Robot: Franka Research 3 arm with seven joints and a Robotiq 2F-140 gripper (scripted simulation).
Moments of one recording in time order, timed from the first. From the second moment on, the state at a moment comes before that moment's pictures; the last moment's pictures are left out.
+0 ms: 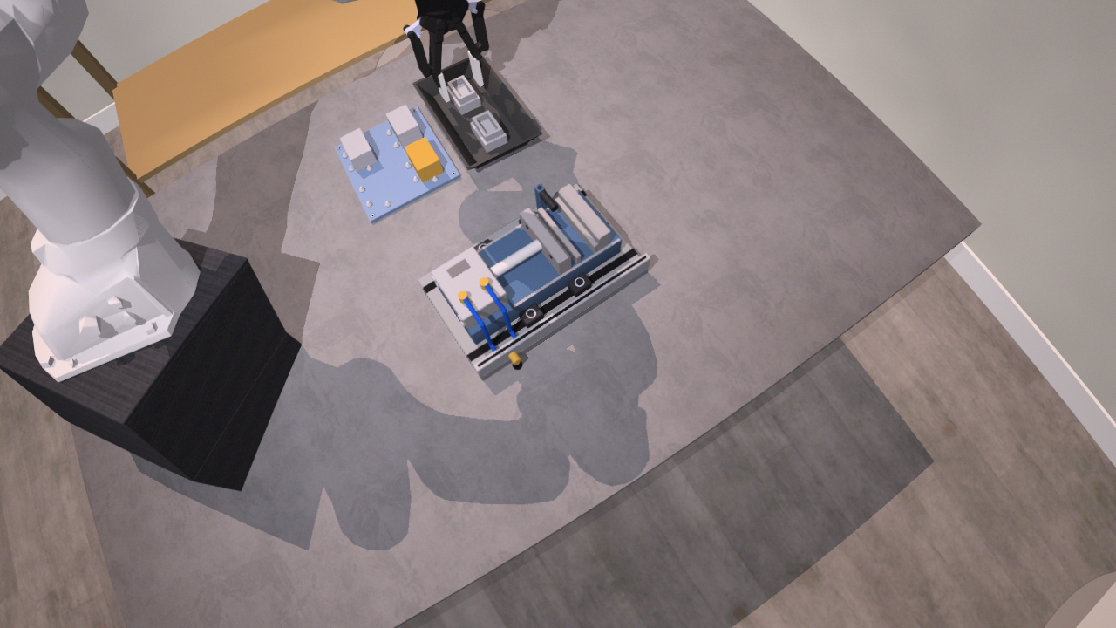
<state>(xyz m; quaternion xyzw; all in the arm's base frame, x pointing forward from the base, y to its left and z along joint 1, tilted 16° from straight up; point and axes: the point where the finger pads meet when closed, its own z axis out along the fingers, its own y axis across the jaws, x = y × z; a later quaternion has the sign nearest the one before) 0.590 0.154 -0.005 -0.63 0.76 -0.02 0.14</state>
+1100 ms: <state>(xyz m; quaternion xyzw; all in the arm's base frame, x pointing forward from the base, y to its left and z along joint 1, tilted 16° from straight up) 0.580 0.149 0.051 -0.62 0.77 -0.02 0.14</state>
